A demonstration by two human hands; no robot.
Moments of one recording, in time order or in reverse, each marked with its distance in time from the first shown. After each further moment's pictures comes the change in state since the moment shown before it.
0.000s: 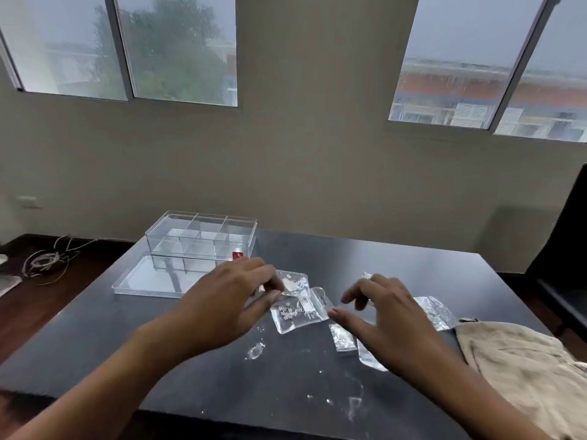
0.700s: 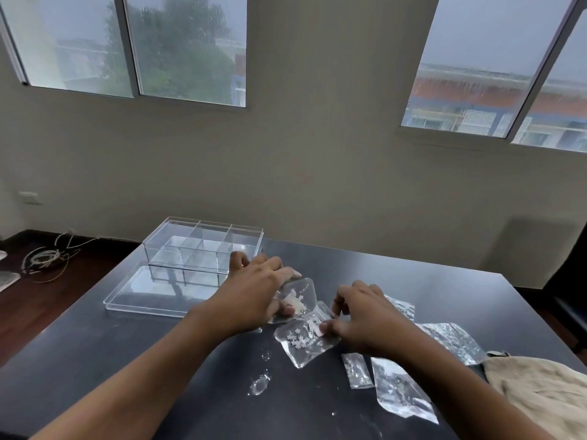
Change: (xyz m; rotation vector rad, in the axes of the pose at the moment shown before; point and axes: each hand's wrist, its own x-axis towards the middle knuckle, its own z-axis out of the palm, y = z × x) left_hand 0.062 -0.053 0.048 0.295 -0.138 -0.140; right_hand 0.079 -0.011 0.029 -0.184 -0.408 0.160
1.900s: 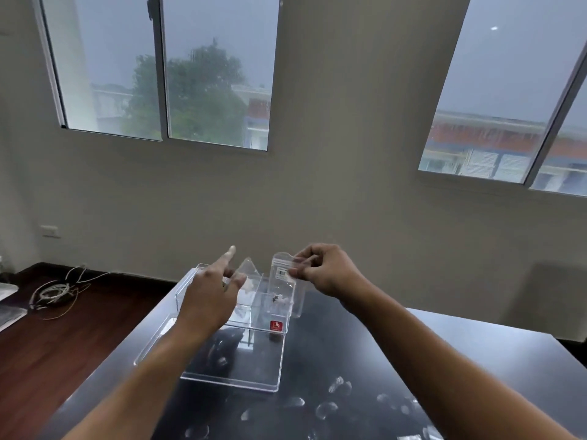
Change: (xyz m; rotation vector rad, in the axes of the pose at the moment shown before) left_hand 0.005 -0.126 -0.023 -0.489 0.483 -0.530; right_hand 0.152 -0.094 -0.032 0.799 0.200 -0.129
